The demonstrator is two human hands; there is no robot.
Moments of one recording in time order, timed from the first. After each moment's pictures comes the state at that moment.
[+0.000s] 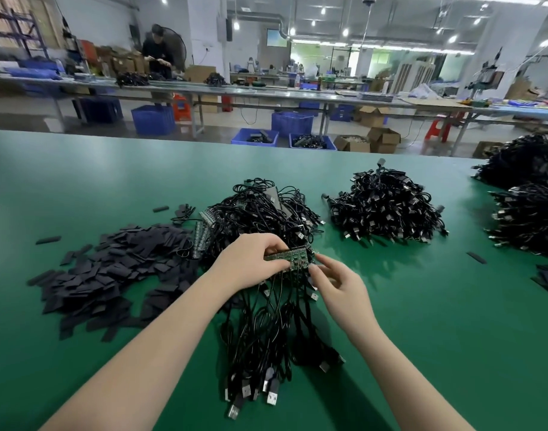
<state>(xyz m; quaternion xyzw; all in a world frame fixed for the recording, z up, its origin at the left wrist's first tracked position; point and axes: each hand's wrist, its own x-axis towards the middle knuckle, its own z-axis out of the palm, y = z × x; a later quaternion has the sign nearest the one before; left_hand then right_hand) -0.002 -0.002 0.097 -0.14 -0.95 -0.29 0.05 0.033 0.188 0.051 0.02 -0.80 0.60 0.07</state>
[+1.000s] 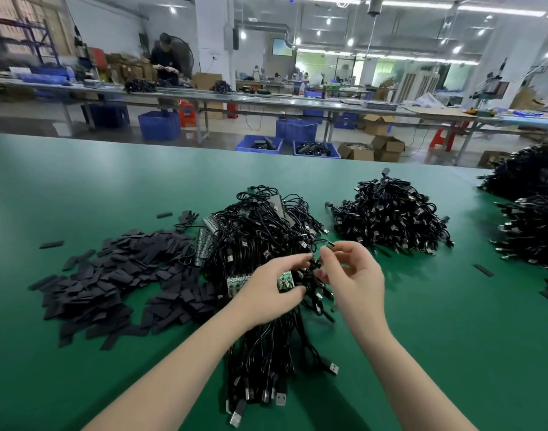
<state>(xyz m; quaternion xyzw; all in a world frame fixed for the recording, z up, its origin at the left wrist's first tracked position) 0.018 0.021 0.065 -0.21 -0.85 -0.47 0.05 0.031 0.179 0.087 0.03 -0.72 0.66 0.20</state>
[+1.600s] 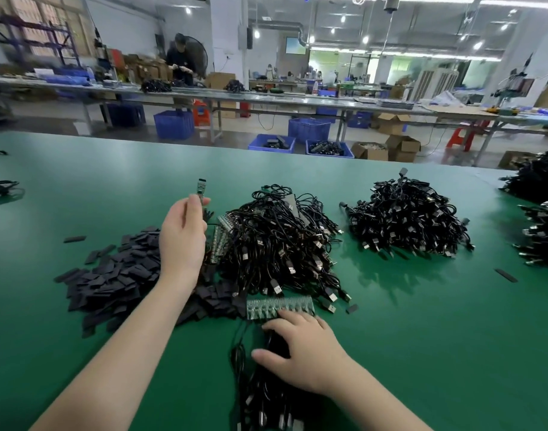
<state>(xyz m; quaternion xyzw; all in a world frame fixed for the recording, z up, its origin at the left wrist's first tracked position) 0.014 -0.078 0.112 0.09 -0.68 -0.65 0.33 0.063 0.134 0.034 0.23 -0.96 0.14 -0.12</state>
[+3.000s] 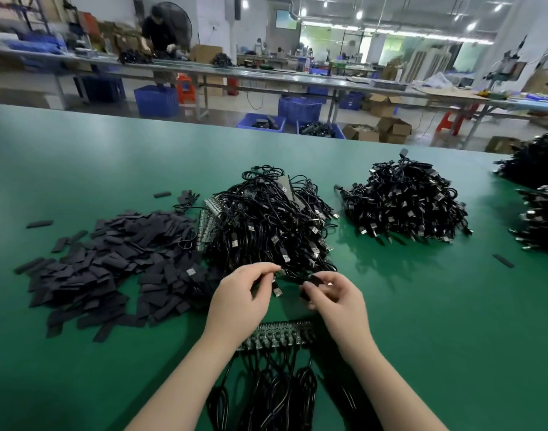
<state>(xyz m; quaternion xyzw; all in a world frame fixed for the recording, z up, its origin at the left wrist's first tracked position) 0.028 -0.013 0.006 -0.06 -0.86 -0.46 0.21 0.012 0.166 0.000 -0.01 -0.76 0.64 0.06</state>
